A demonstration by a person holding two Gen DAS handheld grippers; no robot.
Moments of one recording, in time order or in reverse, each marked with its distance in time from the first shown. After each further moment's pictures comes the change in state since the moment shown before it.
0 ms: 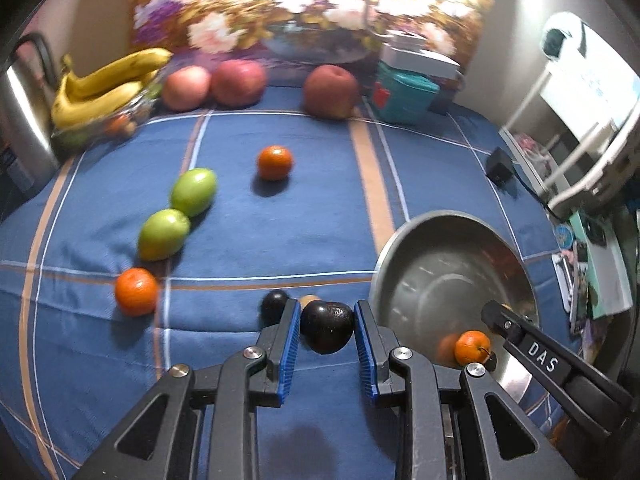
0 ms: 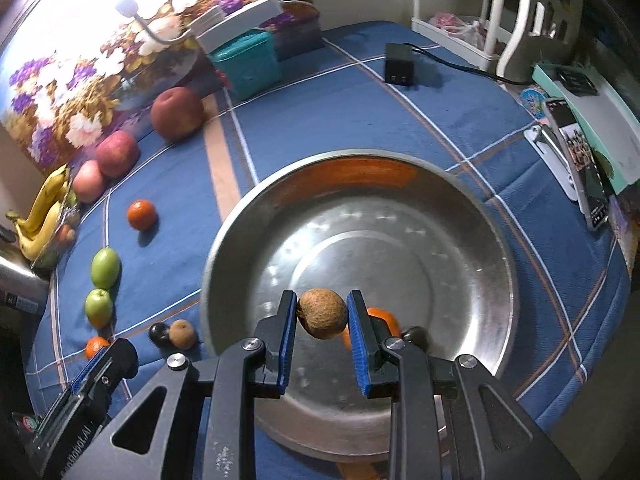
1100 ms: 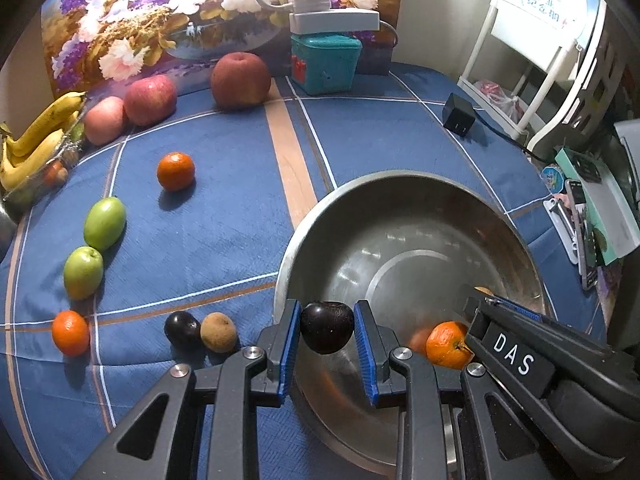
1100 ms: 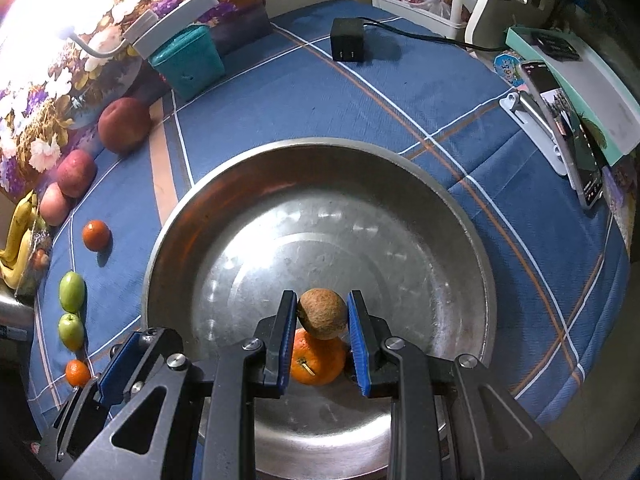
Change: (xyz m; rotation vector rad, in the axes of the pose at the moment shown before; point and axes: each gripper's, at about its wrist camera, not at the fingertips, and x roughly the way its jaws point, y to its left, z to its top) left arm 0.043 -0.064 -0.008 0.194 0.021 -0.013; right arm 0.025 -0.027 0.006 0.077 0.056 -0.032
